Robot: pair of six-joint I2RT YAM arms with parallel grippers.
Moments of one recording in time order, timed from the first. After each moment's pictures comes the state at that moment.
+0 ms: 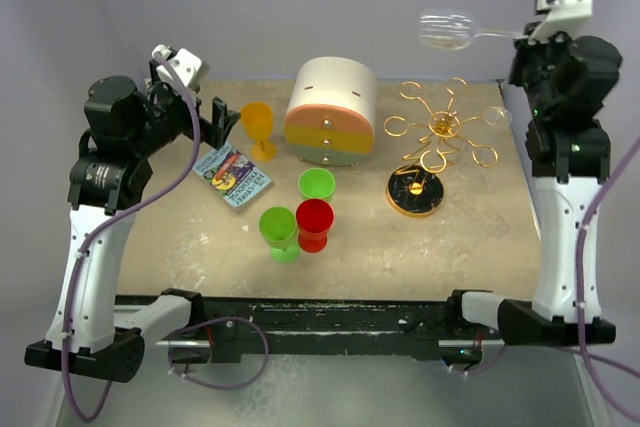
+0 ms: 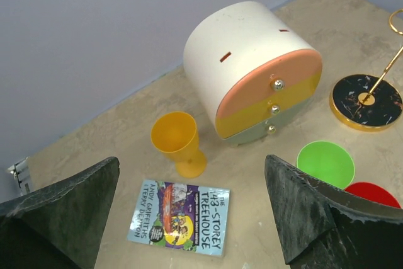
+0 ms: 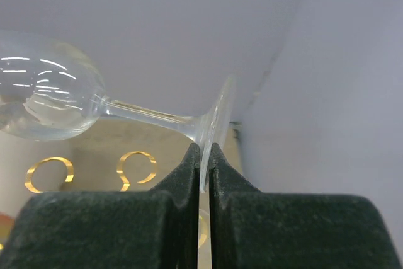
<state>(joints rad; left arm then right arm) -0.16 1.08 1.53 -0.62 0.39 0.21 0.00 1.28 1.80 -0.54 0.03 -0.19</state>
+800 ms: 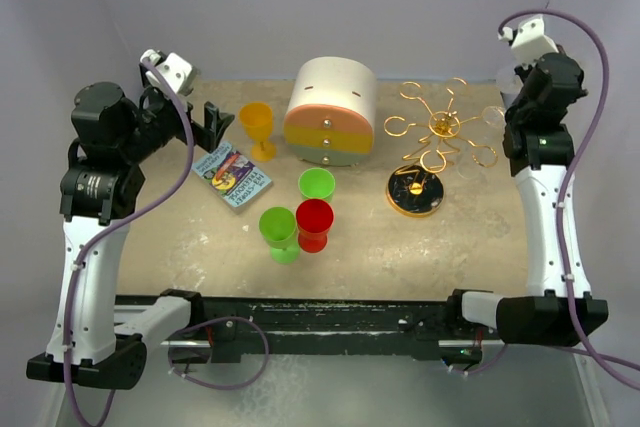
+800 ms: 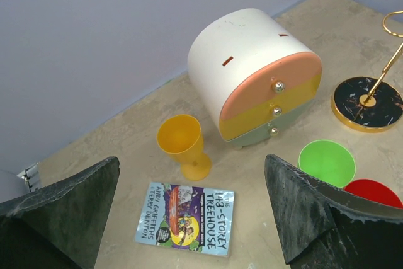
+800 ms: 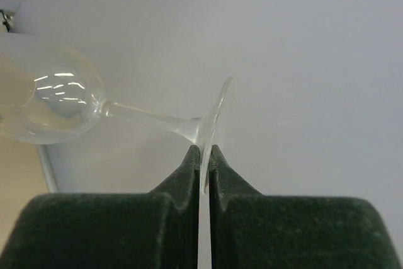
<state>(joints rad) -0.11 1.04 1.52 -0.62 0.43 0.22 -0.06 1.24 1.50 -0.27 0.64 -0.86</state>
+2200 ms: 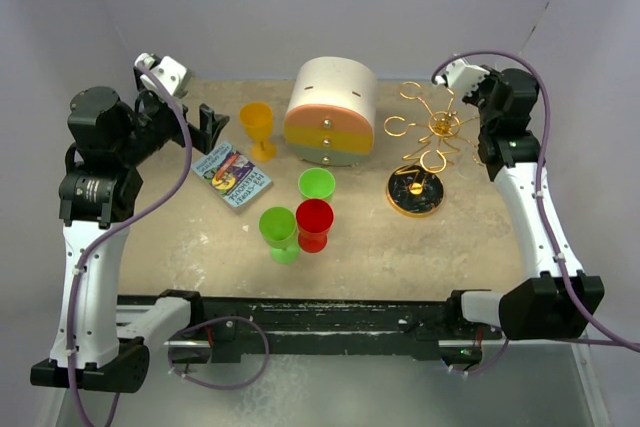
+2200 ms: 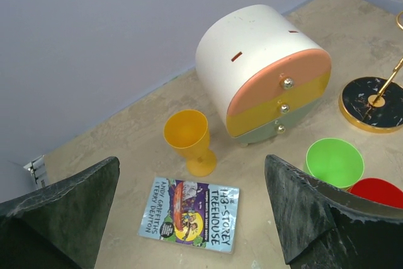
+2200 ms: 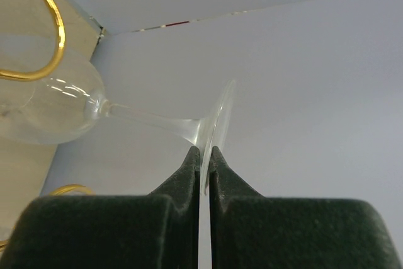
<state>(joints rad) -0.07 1.02 1.49 -0.61 0.45 0.22 0.02 1.27 1.28 -0.16 0.30 -1.25</state>
